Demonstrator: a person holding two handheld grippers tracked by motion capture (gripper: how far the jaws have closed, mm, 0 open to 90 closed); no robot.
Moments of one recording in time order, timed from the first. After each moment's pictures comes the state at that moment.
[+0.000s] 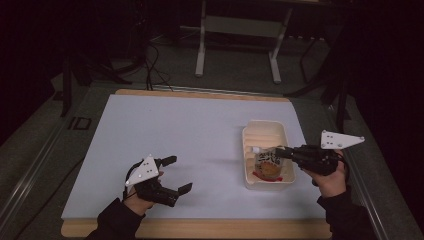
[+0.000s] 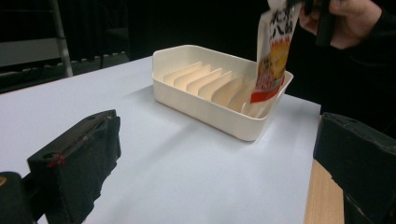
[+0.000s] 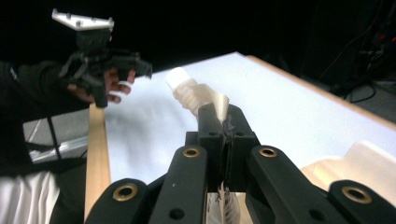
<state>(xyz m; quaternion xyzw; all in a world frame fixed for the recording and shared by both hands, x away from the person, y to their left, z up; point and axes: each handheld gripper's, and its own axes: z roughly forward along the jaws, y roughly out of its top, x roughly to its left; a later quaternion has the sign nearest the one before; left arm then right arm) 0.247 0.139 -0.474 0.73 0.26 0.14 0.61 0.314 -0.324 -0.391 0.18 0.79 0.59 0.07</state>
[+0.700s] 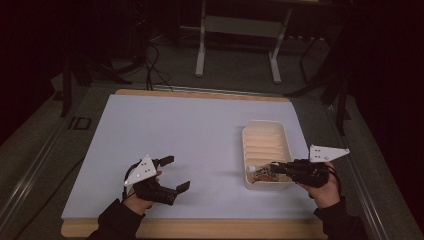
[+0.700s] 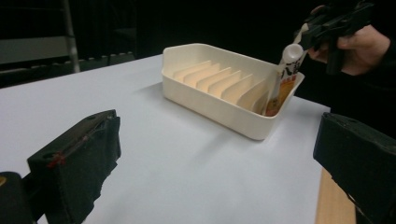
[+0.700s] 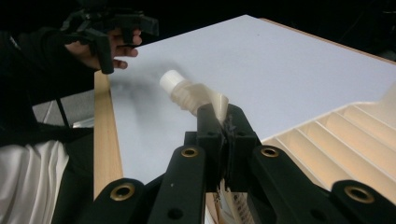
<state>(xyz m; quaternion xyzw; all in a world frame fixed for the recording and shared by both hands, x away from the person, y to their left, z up) 0.250 0.143 -0.484 0.73 0.27 0.14 0.62 0.306 -0.326 -0.436 0.20 0.80 0.56 0.04</state>
